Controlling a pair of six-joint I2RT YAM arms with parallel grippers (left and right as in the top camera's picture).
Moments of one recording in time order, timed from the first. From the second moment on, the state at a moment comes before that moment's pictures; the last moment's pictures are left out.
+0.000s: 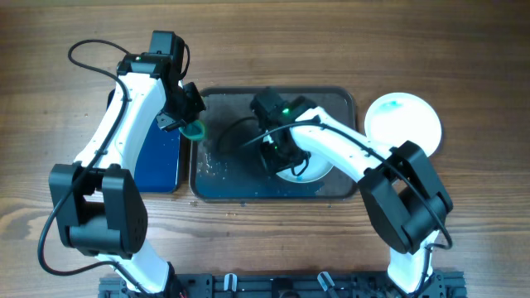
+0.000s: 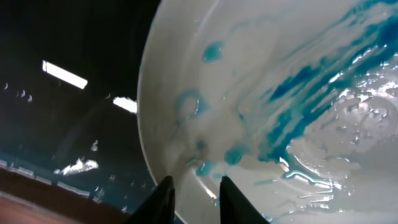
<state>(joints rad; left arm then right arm) -0.12 1.84 1.48 -1.07 0.05 -0.54 0.69 2.01 1.41 -0.95 -0.13 0.32</state>
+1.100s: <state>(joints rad) -0.36 1.86 1.48 -0.96 0.06 -0.54 0.30 1.94 1.19 -0.71 -0.37 0.35</state>
